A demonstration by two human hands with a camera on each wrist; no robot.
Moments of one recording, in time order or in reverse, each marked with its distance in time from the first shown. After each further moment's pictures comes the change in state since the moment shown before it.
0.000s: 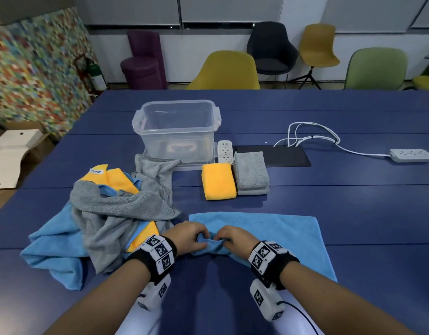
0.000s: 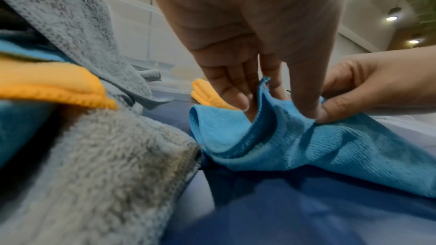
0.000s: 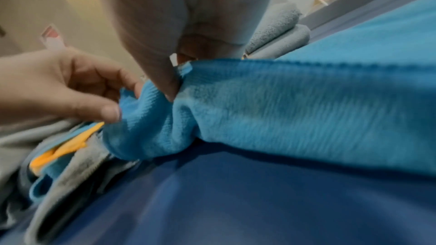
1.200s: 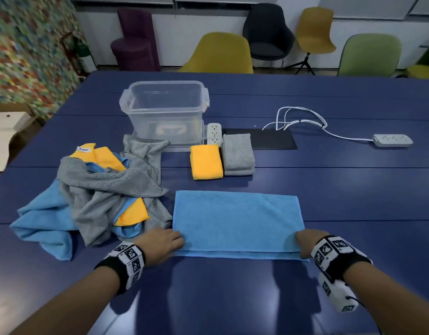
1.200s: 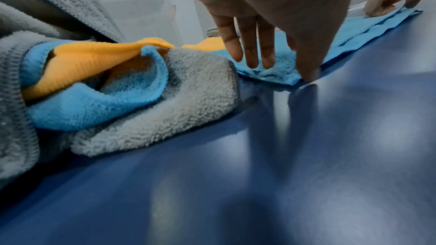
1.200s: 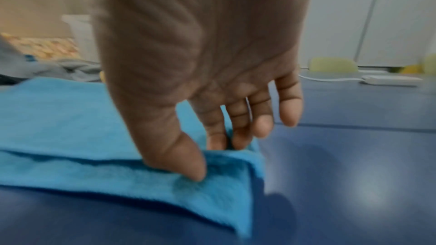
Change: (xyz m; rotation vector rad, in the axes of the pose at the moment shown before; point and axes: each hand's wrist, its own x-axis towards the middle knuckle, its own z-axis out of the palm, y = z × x) left_hand -0.058 -0.020 0.047 0.662 -0.172 0.347; right_hand -0.140 0.109 -0.053 -0.669 -0.376 0.638
